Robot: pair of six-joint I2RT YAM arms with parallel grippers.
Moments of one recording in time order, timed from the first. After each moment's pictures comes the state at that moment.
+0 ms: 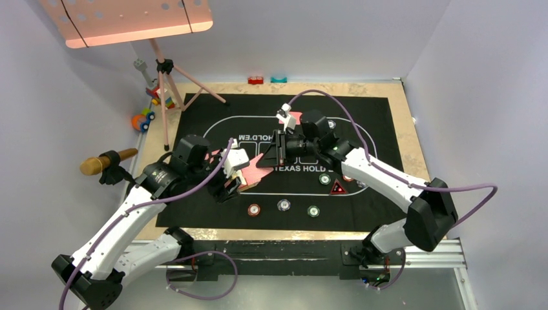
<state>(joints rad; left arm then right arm) -0.58 0.90 1.00 -0.90 0.42 0.37 0.72 1.43 1.10 -0.13 -0.62 0.80</state>
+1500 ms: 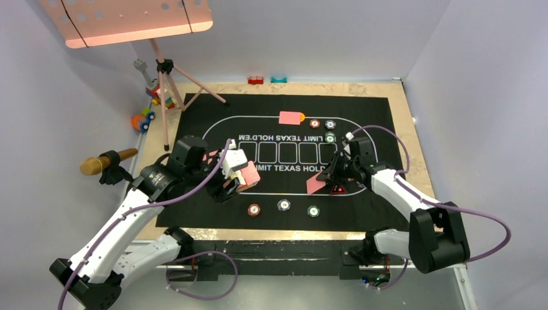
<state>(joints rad) -0.58 0.88 1.00 -0.90 0.42 0.37 0.25 1.24 0.63 -0.29 -0.40 0.71</state>
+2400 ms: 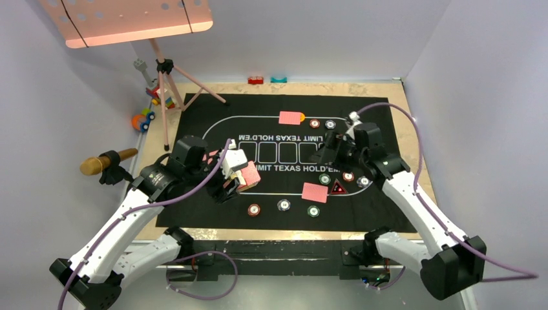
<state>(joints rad) -0.58 0.88 1.00 -0.90 0.42 0.37 0.30 1.03 0.84 -0.56 -0.23 0.66</state>
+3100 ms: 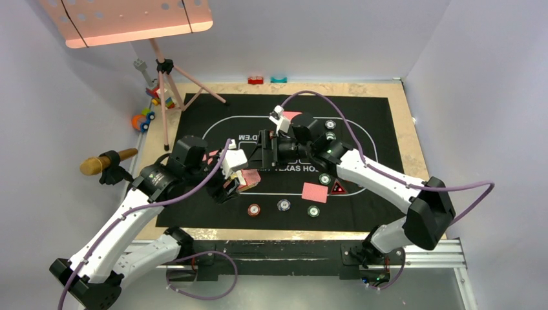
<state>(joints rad) -0.58 0.88 1.00 -0.90 0.43 0.37 0.79 1.44 1.13 -0.15 -0.52 0.83</state>
